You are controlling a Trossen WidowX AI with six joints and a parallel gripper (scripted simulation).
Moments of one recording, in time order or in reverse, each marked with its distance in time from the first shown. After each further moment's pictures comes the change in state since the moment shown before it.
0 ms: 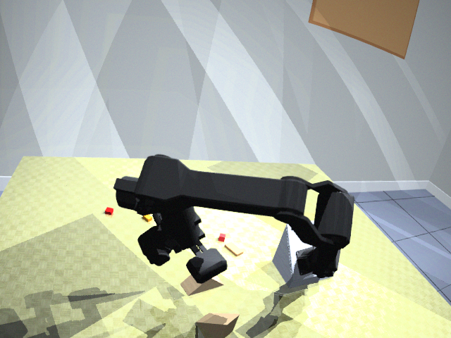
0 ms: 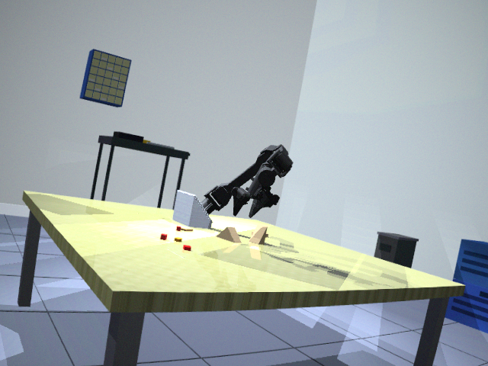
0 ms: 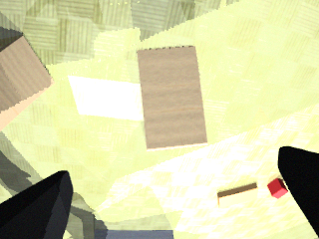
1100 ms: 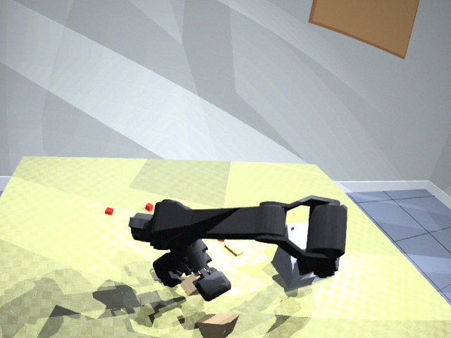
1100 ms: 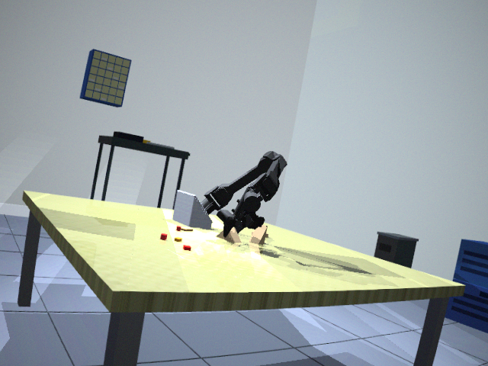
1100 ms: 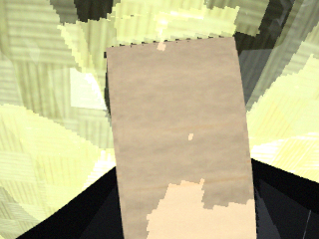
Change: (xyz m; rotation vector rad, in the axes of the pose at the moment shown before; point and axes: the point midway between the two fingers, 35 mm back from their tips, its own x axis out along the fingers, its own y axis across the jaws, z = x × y) arm 0.093 -0.005 -0.005 0.011 0.027 0.035
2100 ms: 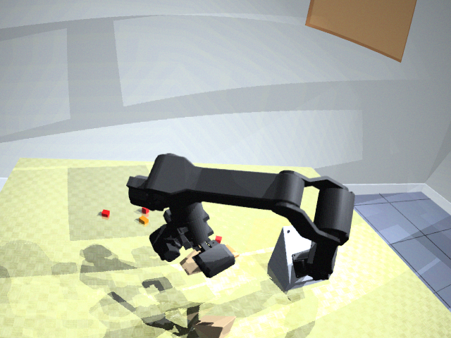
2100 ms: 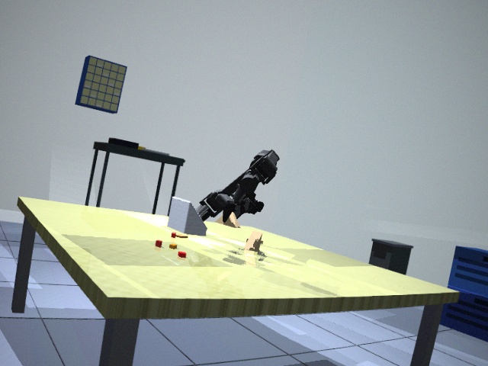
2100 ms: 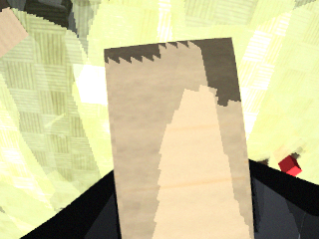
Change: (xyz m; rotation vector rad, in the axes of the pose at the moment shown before) arm -0.075 -0.002 -0.030 0.006 0.007 0.005
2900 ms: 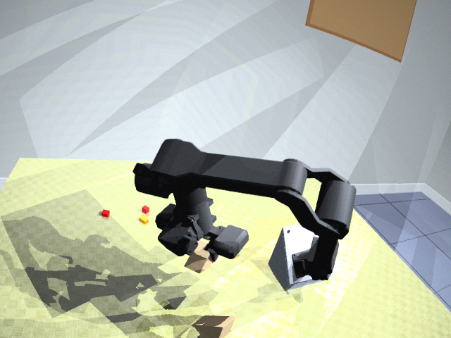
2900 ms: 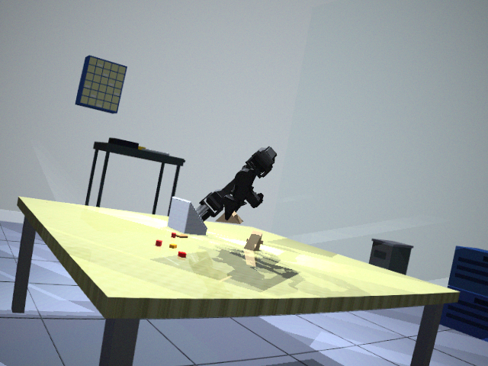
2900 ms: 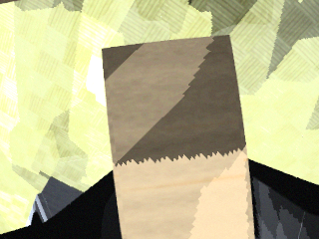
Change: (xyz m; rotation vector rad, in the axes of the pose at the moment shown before) arm -0.012 0.000 -0.008 -0.439 -0.072 0.045
